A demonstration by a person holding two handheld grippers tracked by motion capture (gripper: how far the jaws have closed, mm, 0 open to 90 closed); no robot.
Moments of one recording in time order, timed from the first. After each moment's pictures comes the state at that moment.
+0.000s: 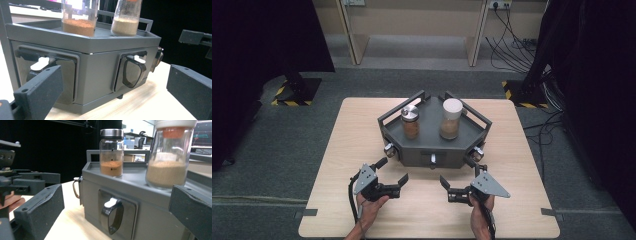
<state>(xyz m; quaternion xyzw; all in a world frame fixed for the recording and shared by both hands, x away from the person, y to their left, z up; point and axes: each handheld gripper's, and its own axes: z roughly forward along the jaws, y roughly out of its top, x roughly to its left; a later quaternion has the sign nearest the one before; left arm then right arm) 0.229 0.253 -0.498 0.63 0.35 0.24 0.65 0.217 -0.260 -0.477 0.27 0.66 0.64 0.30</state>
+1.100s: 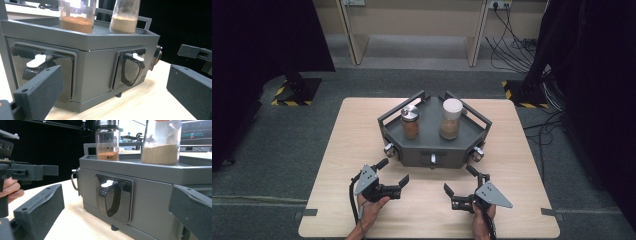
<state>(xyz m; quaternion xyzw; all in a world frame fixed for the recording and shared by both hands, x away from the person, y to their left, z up) 0.230 0.252 -0.500 0.63 0.35 0.24 0.65 0.208 -0.271 -0.513 0.28 0.64 0.65 0.30</state>
